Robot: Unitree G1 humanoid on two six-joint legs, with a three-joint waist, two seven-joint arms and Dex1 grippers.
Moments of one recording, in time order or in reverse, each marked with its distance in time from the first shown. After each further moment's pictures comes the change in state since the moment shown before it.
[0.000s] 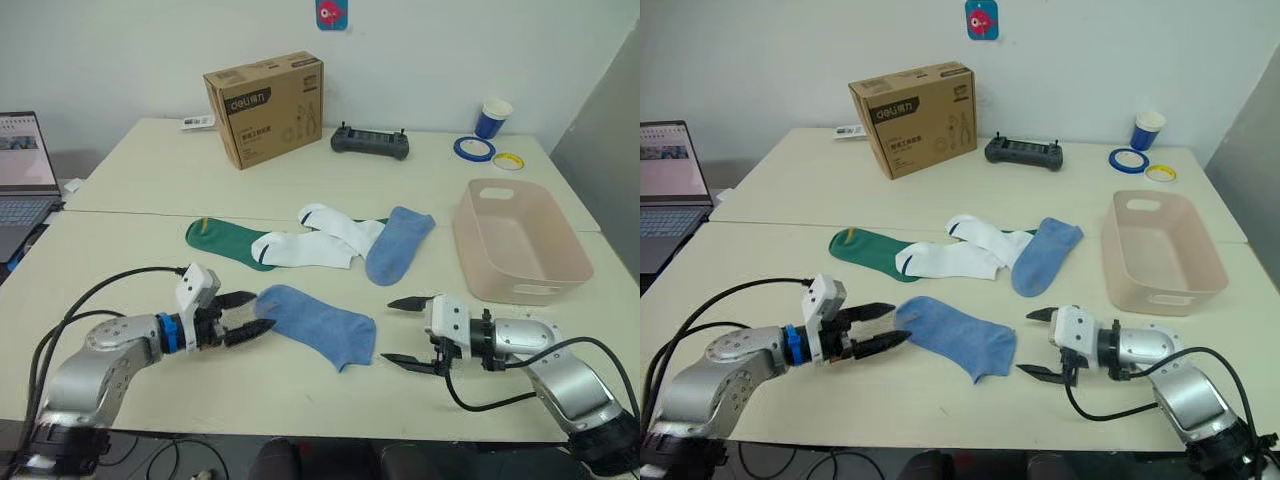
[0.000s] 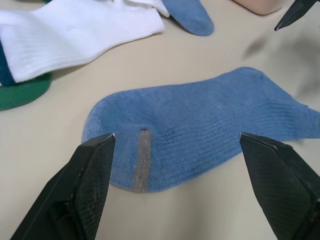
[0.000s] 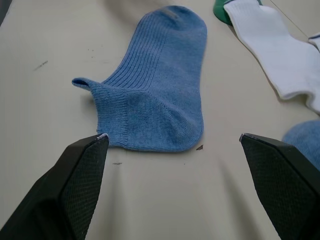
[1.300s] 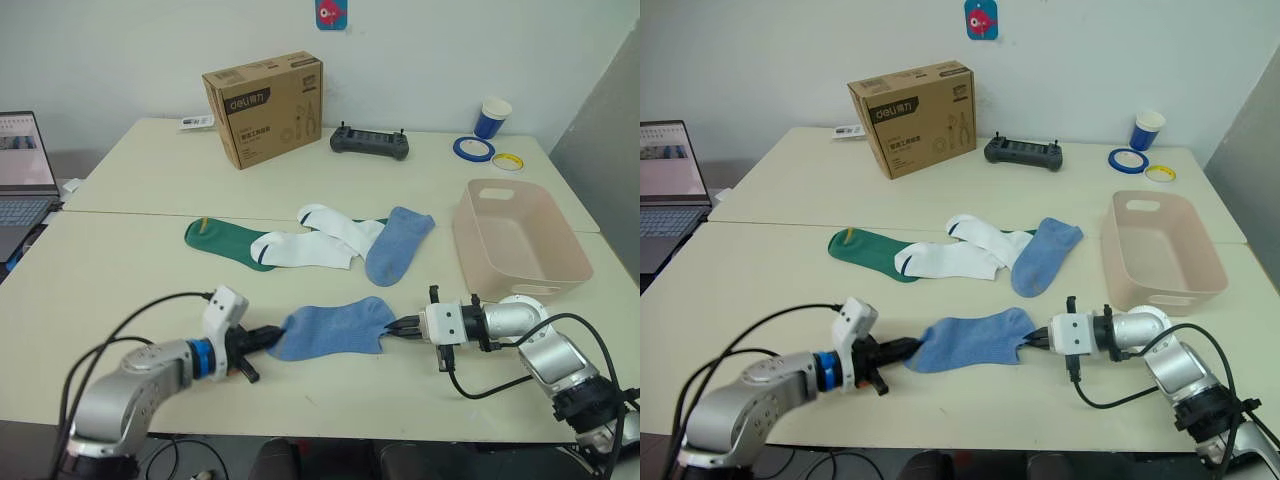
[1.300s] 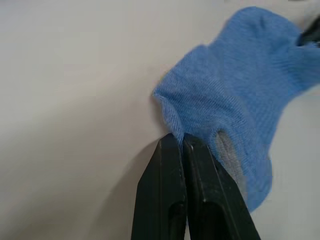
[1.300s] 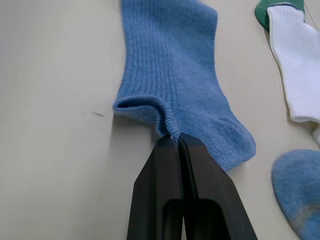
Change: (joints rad) left arm 0.274 -0.166 0.024 -0.475 -0.130 0.450 0.196; right arm -0.163 -0.004 0.017 0.345 -0.106 -0.402 0.099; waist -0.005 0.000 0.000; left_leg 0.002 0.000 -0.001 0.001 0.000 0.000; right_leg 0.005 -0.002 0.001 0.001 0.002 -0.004
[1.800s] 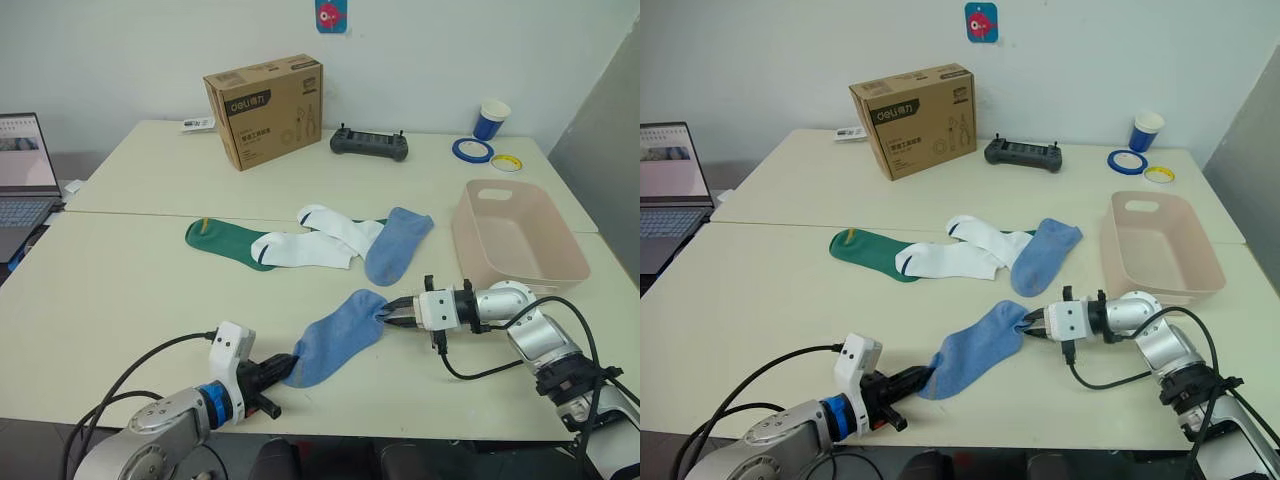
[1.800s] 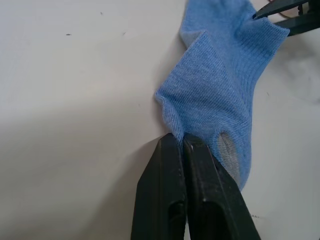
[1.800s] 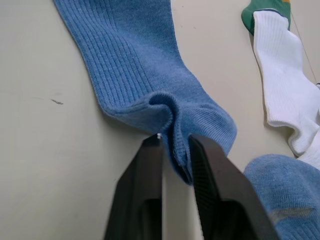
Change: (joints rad) left arm 0.221 -0.123 0.030 -0.209 -0.068 -0.005 0.221; right arm -0.093 0.059 0.008 0.170 -0.009 -0.102 0.021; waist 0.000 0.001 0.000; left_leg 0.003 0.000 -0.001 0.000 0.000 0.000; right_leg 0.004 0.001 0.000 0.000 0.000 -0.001
